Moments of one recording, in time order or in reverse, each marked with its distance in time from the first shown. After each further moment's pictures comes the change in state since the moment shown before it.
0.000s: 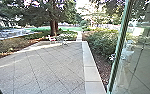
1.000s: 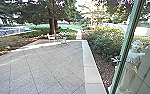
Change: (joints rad) left arm -0.011 0.006 0.000 0.000 -0.003 0.000; right arm 0.002 0.001 -0.003 0.000 0.003 0.002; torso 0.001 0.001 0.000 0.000
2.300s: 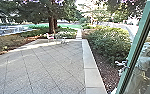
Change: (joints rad) left arm 0.000 0.000 0.000 0.000 -0.001 0.000; right arm 0.000 0.000 0.000 0.000 0.000 -0.001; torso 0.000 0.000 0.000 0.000
